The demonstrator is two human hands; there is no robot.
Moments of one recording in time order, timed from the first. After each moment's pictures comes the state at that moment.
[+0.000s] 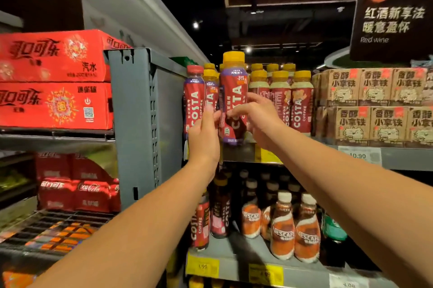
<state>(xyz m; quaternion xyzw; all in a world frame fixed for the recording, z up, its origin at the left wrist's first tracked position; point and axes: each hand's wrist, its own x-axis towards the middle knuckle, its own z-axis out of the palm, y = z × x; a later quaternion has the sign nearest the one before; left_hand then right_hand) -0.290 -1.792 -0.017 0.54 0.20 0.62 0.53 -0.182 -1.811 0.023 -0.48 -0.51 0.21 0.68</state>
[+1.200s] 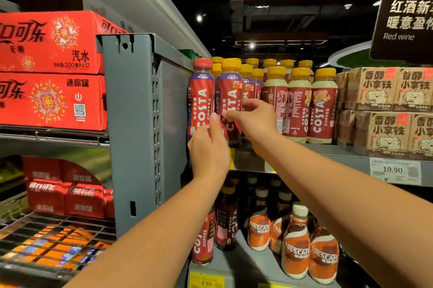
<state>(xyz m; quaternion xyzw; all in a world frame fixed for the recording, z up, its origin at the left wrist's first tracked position) -0.280 -1.743 -0.035 0.60 0.34 0.65 0.31 -0.186 -1.745 0.012 -0.56 -0.46 0.09 0.69</state>
